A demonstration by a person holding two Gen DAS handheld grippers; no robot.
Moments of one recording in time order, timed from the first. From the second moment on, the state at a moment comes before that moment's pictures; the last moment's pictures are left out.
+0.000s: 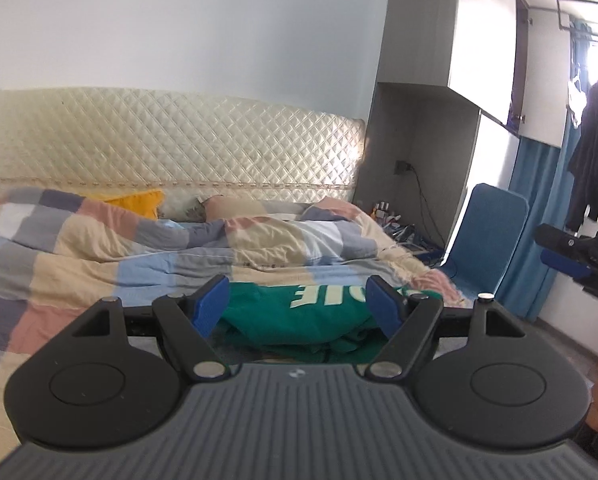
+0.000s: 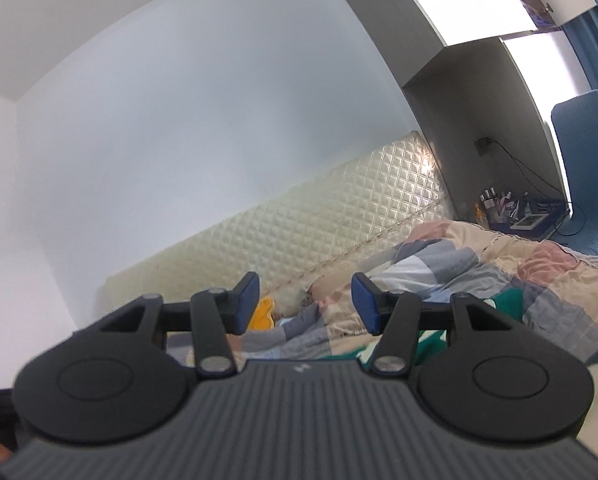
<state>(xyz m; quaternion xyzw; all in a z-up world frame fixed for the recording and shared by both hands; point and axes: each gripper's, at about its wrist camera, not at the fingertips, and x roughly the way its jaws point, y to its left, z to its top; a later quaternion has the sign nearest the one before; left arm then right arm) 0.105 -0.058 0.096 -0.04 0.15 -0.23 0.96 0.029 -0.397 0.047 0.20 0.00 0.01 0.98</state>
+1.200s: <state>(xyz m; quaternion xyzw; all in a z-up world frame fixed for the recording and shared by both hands) 0.059 -0.041 -0.043 0.00 0.19 -0.24 0.95 -0.013 -0.333 -0.079 0.08 0.11 -0.06 0.99</state>
